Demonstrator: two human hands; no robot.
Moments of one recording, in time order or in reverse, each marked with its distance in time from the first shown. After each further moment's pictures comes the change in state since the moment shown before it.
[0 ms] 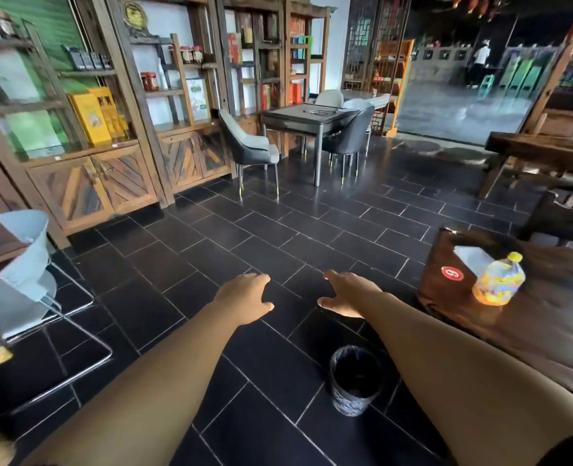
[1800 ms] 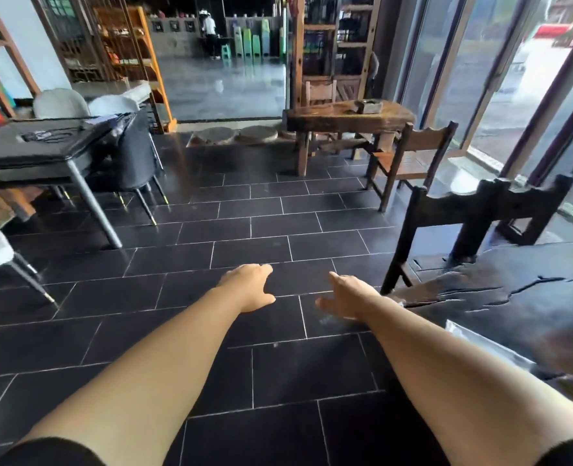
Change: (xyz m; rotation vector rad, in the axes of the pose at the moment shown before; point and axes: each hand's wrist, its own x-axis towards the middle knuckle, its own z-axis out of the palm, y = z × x) left_hand 0.999 0.213 0.021 0.124 -0.269 0.766; right_hand 0.643 0.478 -0.194 0.317 0.172 0.794
